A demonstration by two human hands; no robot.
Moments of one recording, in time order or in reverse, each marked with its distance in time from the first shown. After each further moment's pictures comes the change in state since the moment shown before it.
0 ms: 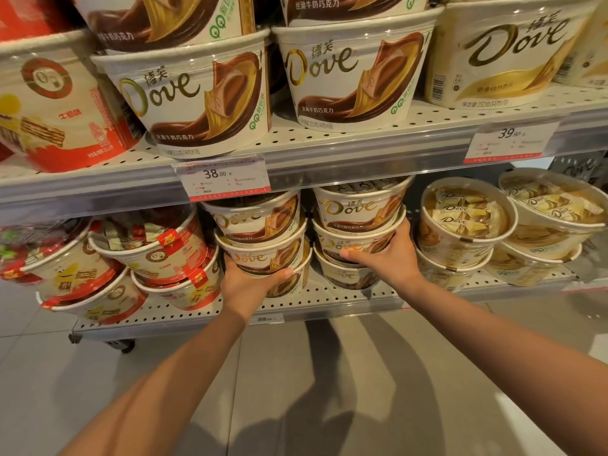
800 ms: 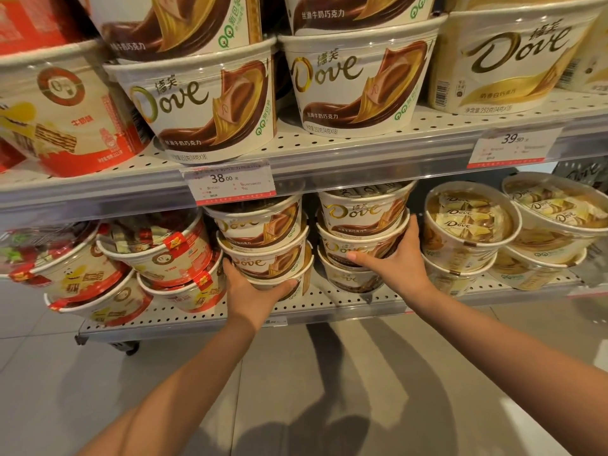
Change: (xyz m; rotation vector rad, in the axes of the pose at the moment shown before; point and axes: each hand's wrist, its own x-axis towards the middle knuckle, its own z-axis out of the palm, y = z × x) left_hand -0.030 0.019 -0.003 0.024 0.026 0.057; right_hand -0.014 -0.018 -0.005 0.003 -0.022 0.046
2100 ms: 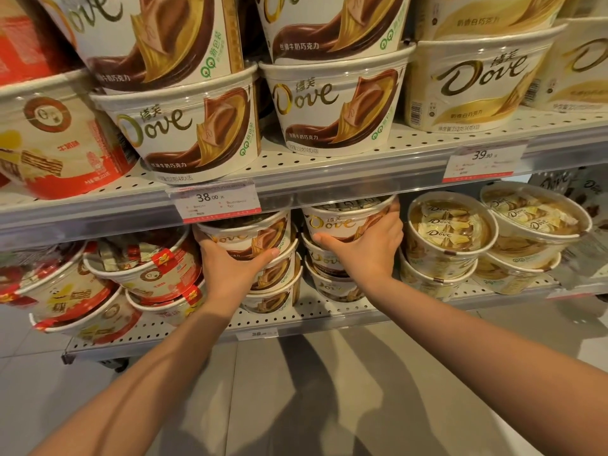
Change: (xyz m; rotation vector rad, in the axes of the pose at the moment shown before) left_hand 0.023 0.063 -0.009 0.151 0.134 0.100; right_hand 0.012 -0.050 0.027 -0.344 0.274 0.091
